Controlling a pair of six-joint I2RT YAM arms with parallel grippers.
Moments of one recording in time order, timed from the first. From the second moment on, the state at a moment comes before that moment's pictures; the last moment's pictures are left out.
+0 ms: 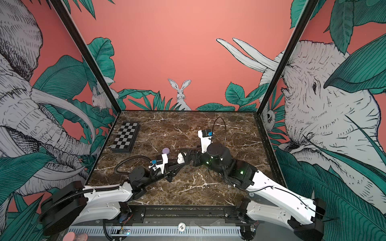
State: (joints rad) left arm -0.97 1.17 0.25 1.17 0.28 -0.16; right arm 0.99 0.98 1.01 -0.39 0.10 0.64
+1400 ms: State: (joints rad) left arm -0.91 1.26 0.38 0.88 0.16 -0.48; right arm 0.95 0.83 1.06 -0.49 -0.05 0.61
